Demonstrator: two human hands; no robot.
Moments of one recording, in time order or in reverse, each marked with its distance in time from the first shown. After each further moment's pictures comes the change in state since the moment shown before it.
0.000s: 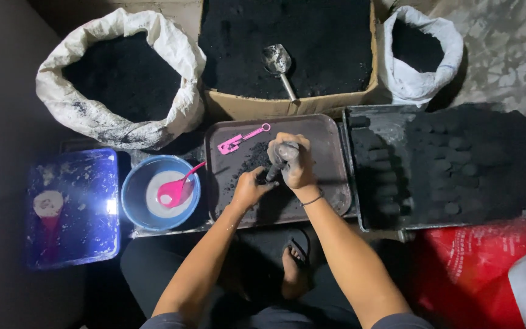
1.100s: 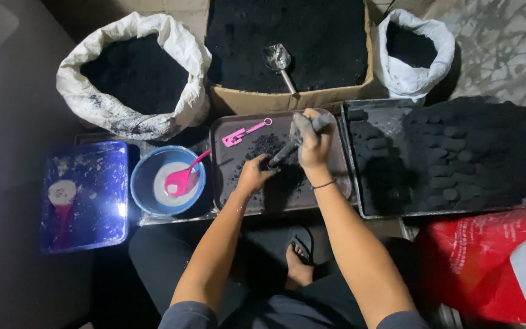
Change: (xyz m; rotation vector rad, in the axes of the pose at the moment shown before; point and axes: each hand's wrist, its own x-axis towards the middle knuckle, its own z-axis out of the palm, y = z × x) left_hand -0.002 -0.021 0.016 0.011 0.009 -0.043; right_hand -0.009 -0.039 -0.001 -0.309 0.283 0.037
